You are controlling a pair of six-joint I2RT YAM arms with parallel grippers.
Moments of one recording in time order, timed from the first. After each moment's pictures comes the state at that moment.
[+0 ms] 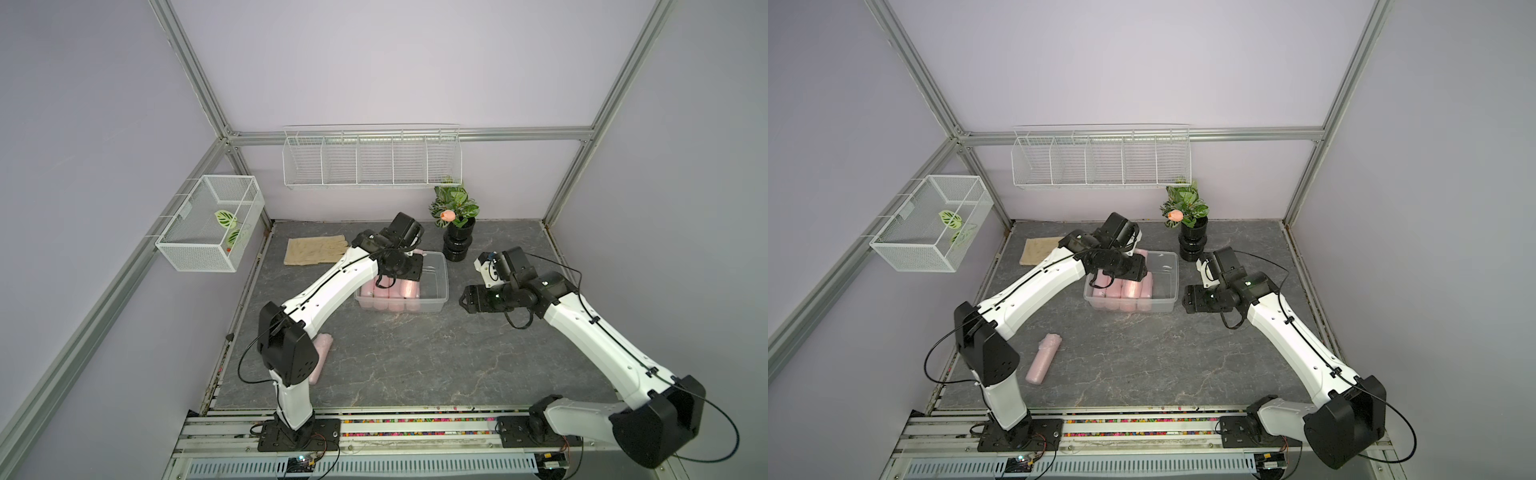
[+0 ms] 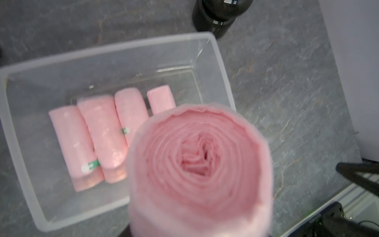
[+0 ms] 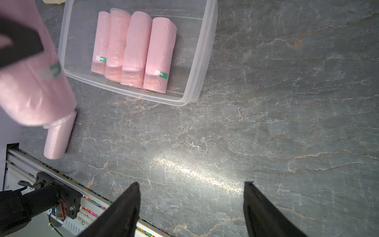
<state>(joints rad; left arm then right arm) -0.74 1.89 1.90 -0.99 0.05 -0.39 0.43 1.27 1.17 -0.94 -0.17 0.33</state>
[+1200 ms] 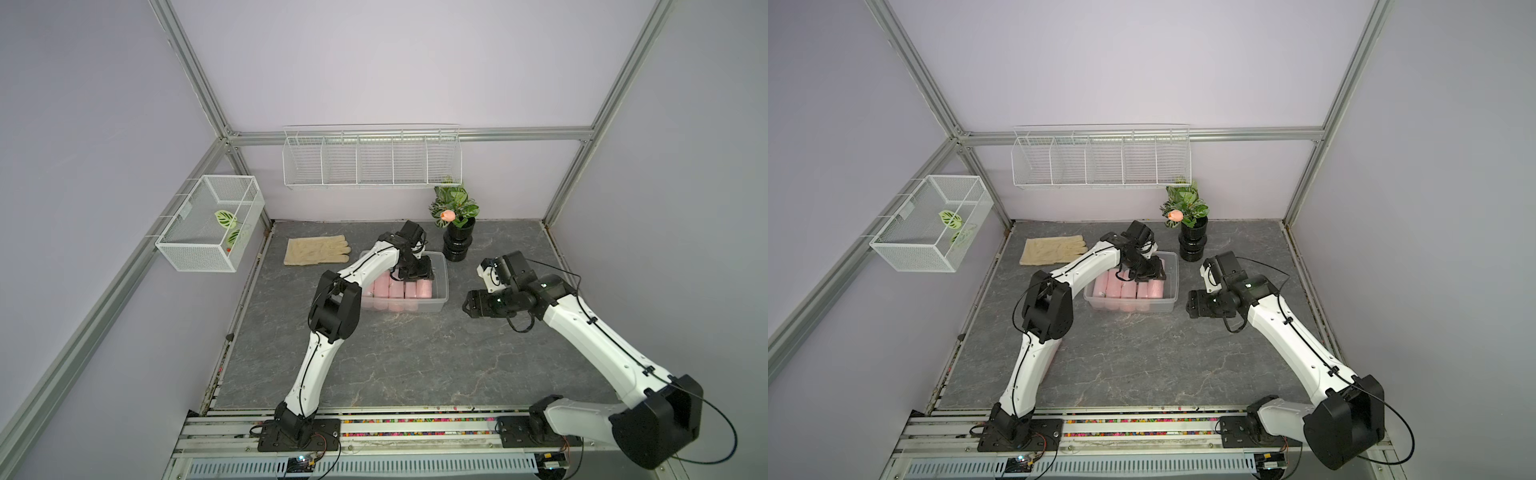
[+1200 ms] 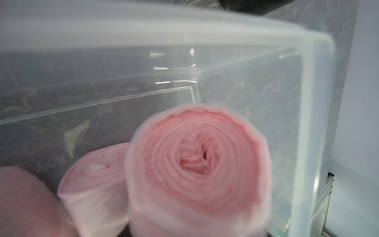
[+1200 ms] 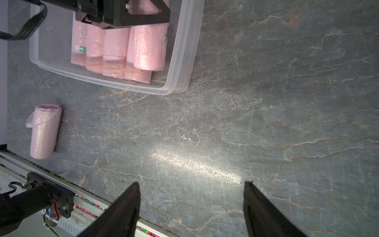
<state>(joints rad) -0.64 2.38 2.10 -0.86 0.40 -0.48 0.40 1.26 1.11 -0.95 -0.18 0.33</state>
